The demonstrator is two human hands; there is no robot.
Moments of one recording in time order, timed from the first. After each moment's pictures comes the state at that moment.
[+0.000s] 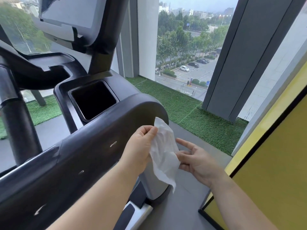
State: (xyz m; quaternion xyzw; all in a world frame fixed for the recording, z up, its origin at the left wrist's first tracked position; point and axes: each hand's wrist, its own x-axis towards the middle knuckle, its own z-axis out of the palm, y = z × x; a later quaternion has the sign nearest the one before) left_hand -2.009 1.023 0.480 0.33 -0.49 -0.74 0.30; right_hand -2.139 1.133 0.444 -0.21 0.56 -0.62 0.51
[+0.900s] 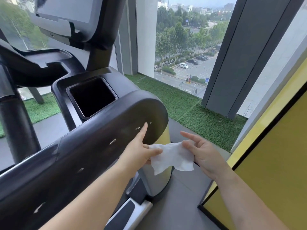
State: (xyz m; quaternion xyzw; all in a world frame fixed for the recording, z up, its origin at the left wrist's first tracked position) left_hand -1.988 1.008 0.452 0.35 -0.64 -0.66 0.17; right_hand -2.150 1.139 0.444 -0.27 0.61 -0.62 0.41
